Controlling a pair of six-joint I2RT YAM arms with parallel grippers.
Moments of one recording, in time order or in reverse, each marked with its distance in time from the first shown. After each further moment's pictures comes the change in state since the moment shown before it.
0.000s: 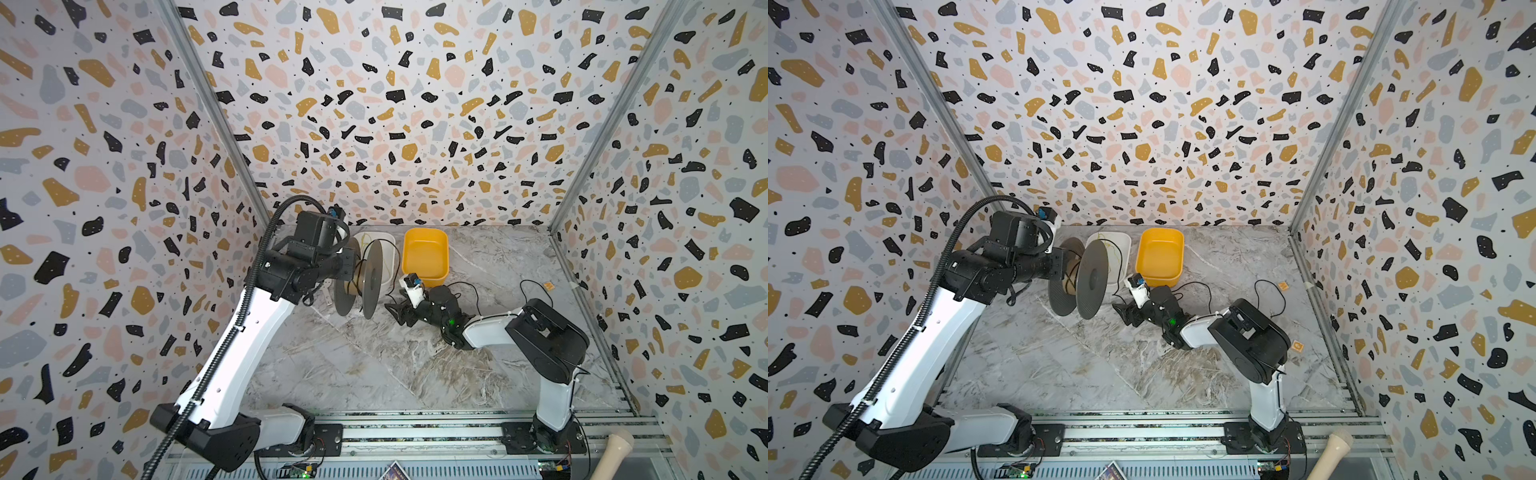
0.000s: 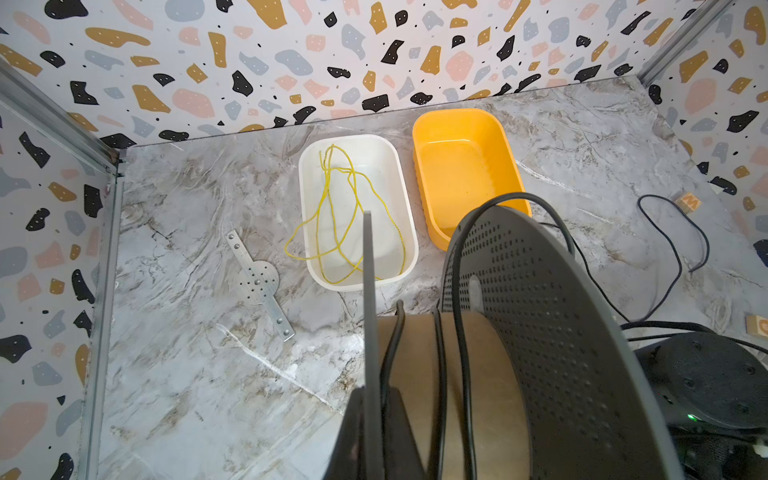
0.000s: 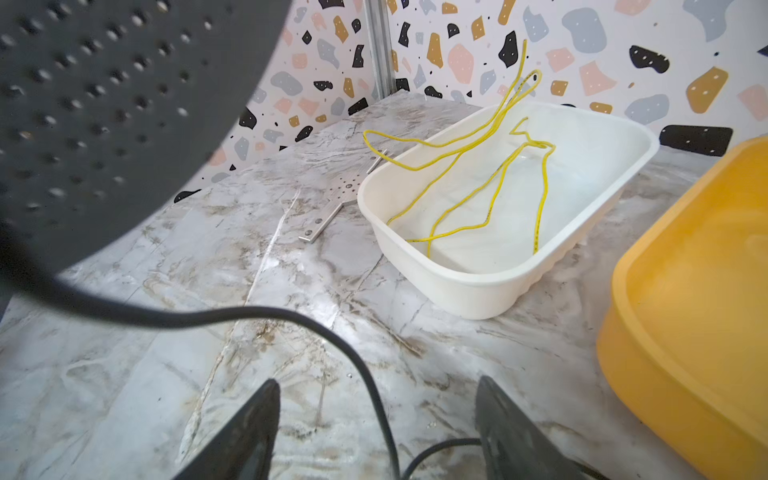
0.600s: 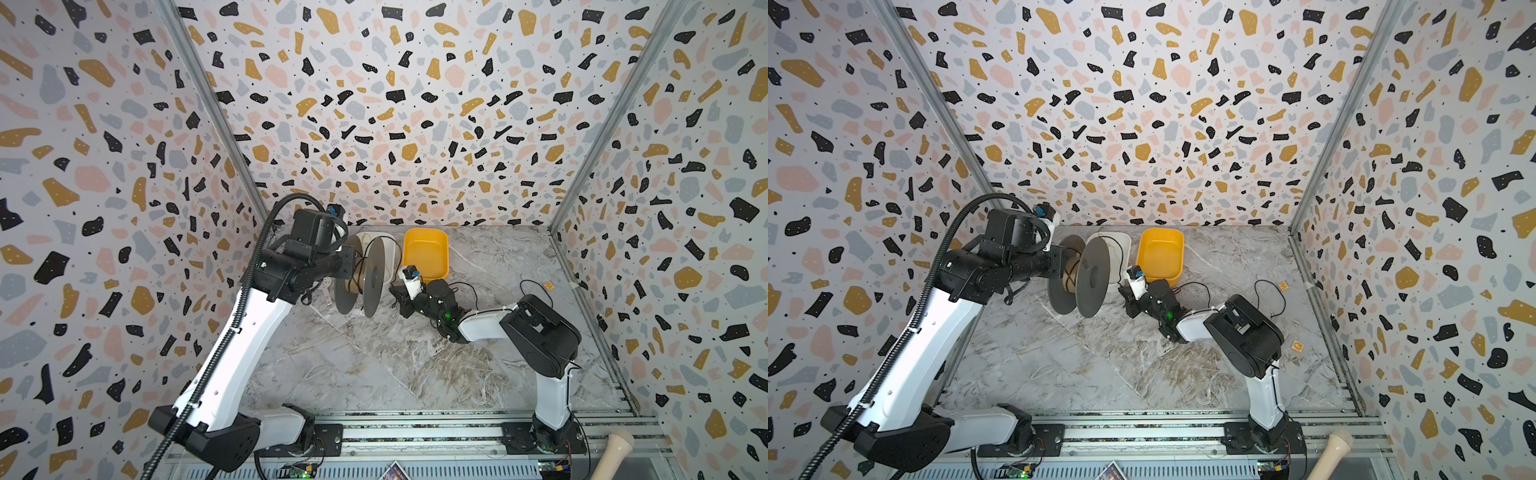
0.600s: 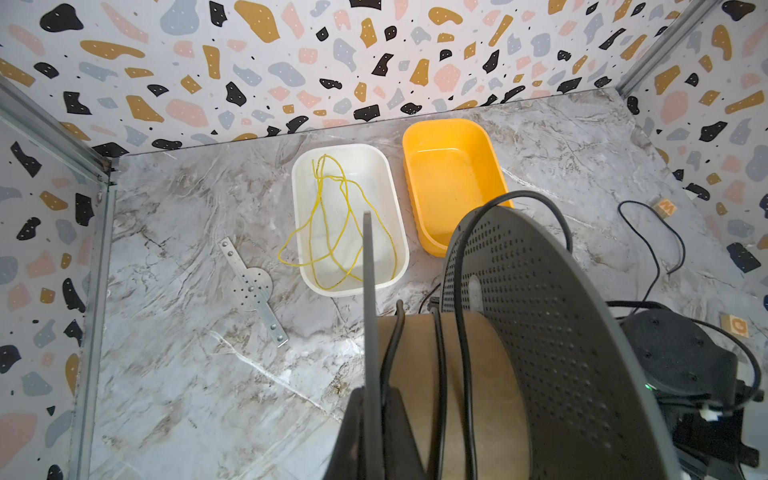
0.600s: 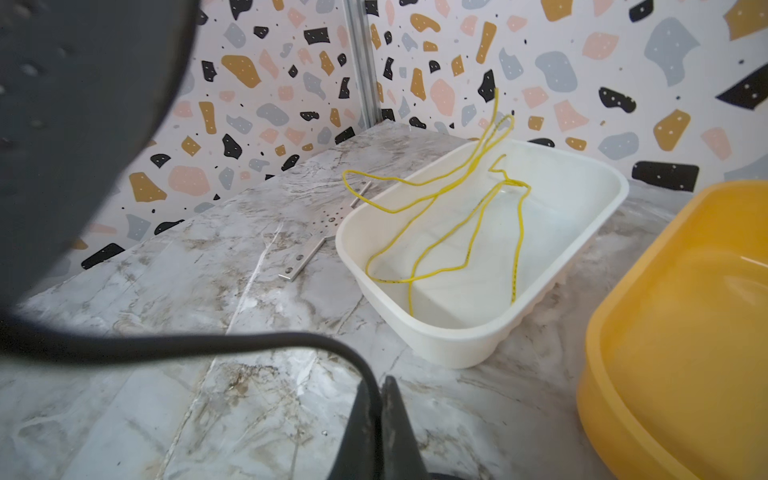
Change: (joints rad) left arm 0.000 -0.002 0.024 -0.006 0.045 0.000; right arm -0.047 0.042 0.097 -0.031 0.014 0.040
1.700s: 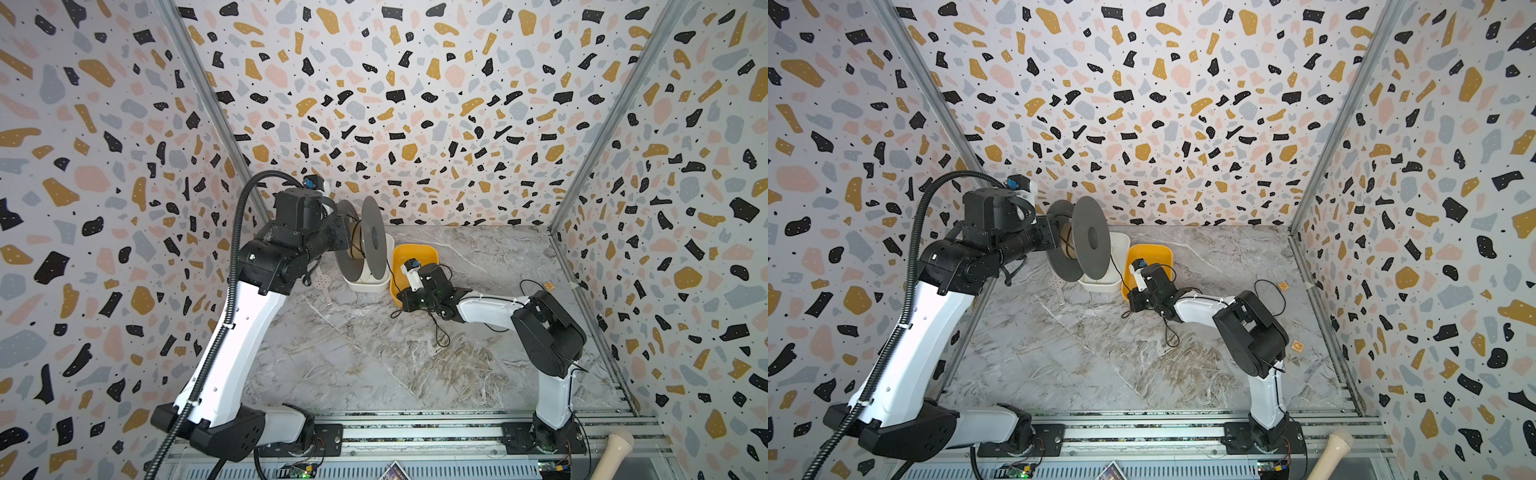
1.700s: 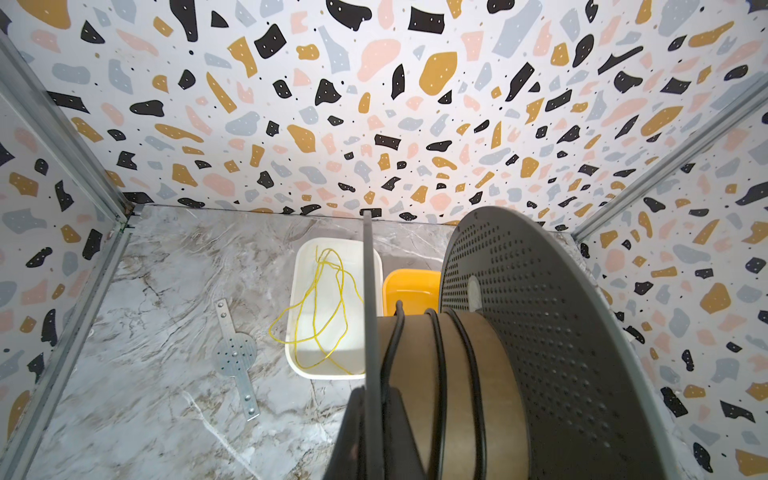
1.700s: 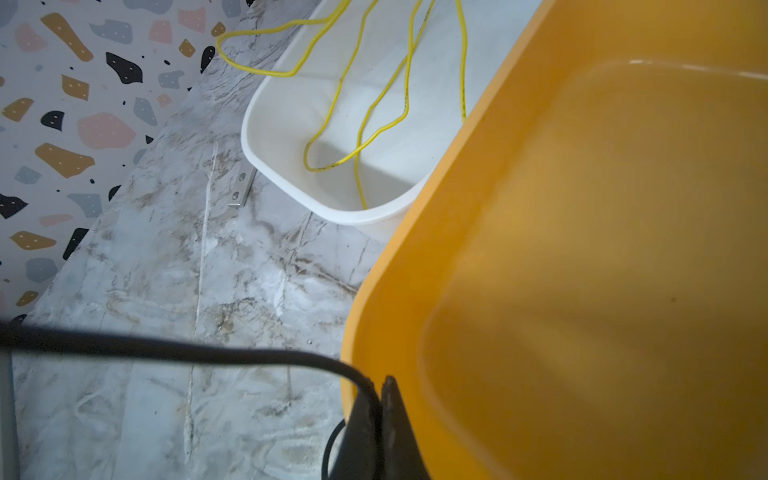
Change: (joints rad) left arm 0.039 0.048 0.143 0.148 -0.051 -0.163; right arm -0.020 -0.037 0.211 -0.661 -0.019 0.174
